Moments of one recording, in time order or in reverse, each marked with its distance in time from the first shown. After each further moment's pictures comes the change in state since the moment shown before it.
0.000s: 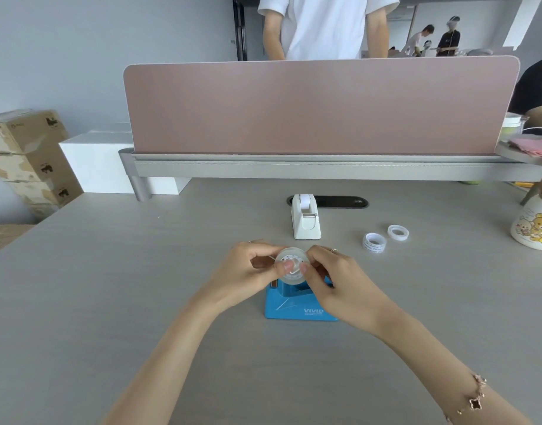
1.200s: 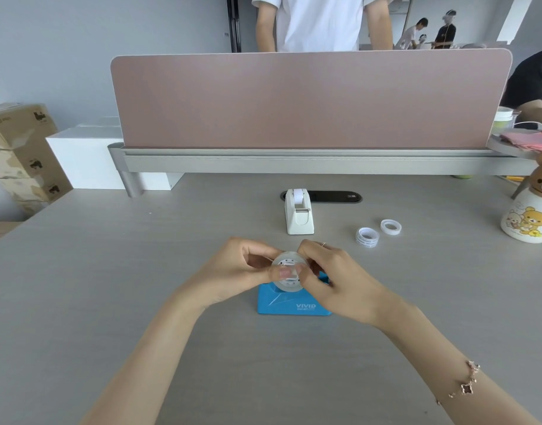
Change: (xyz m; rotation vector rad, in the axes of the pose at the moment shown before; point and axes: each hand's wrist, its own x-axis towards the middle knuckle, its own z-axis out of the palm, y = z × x) left_hand -0.005 0.018 -0.002 -0.113 -0.149 -0.034; right_hand -0.002 0.001 -0.013 0.010 -0.102 -0.103
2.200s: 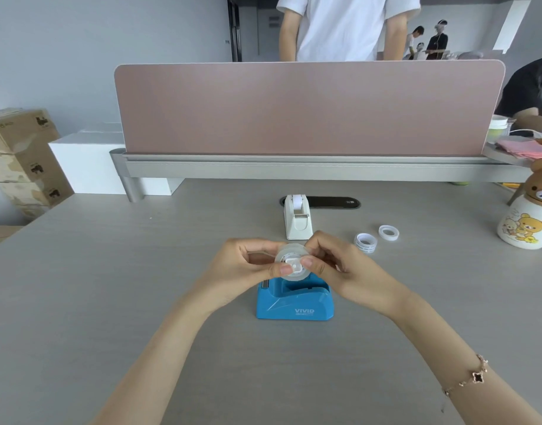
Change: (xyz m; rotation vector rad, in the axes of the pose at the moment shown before) left_hand 0.001 0.003 0.005 -0.138 0.134 0.034; right_hand 0.003 0.009 -0.018 0.231 -0.023 0.085
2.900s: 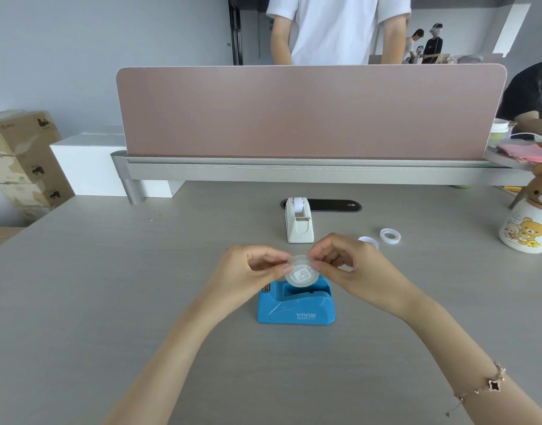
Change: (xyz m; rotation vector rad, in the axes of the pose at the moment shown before) left_hand 0.006 -0.014 0.004 0.238 0.148 -0.003; right_hand 0.000 0.011 -0.011 -0.092 0.105 0.088
